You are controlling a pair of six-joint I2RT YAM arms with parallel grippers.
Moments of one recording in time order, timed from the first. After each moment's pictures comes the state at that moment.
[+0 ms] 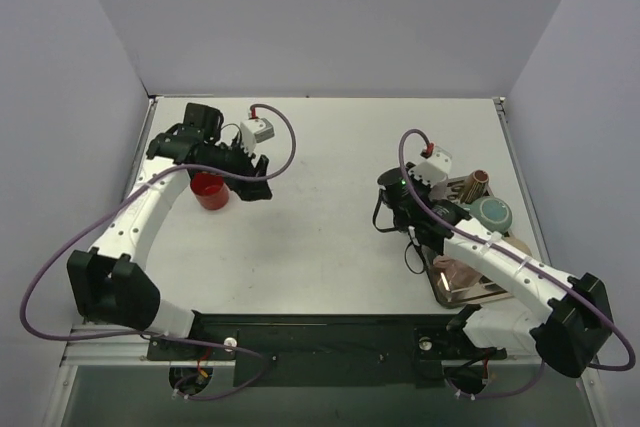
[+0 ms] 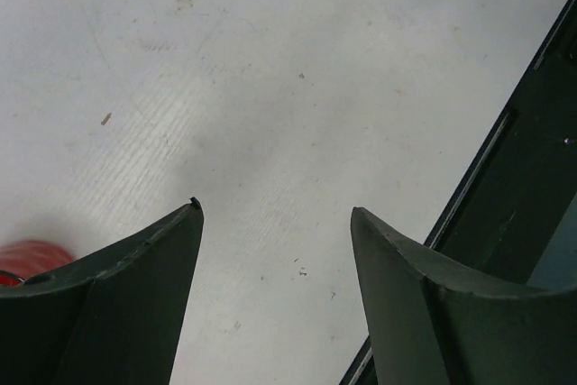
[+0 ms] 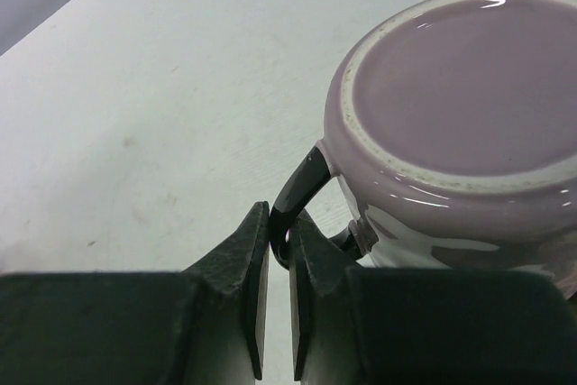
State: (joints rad) left arm -0.22 1.50 1.43 -0.98 0.65 0.42; right arm 0.71 1.20 0.85 -0.37 0.80 0.97
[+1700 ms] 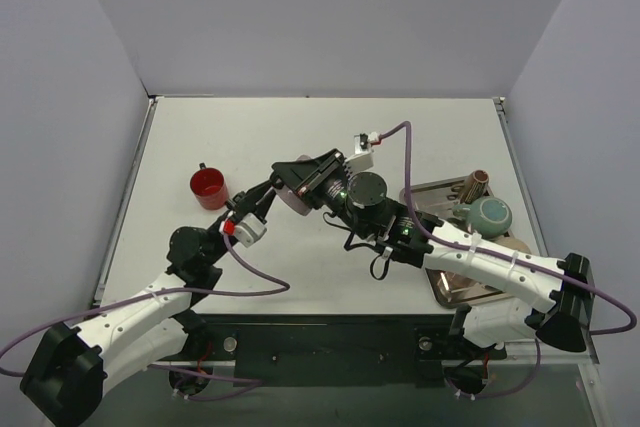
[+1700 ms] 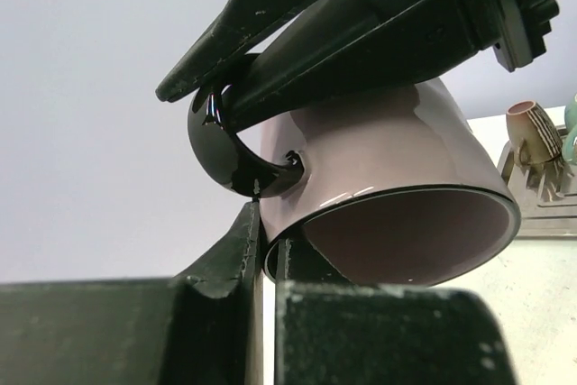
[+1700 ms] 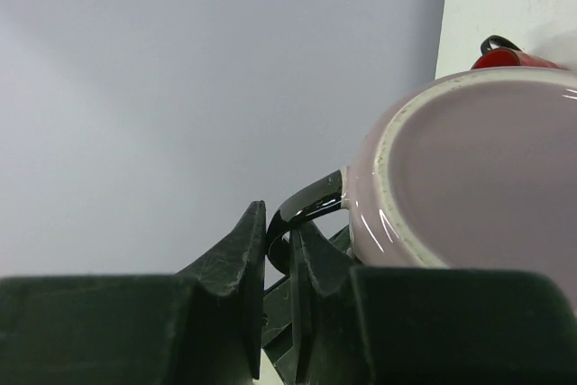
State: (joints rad) left arm -0.63 0.88 0.34 1.03 0.28 0.43; right arm 1.10 1.29 1.11 0.16 0.39 1.29
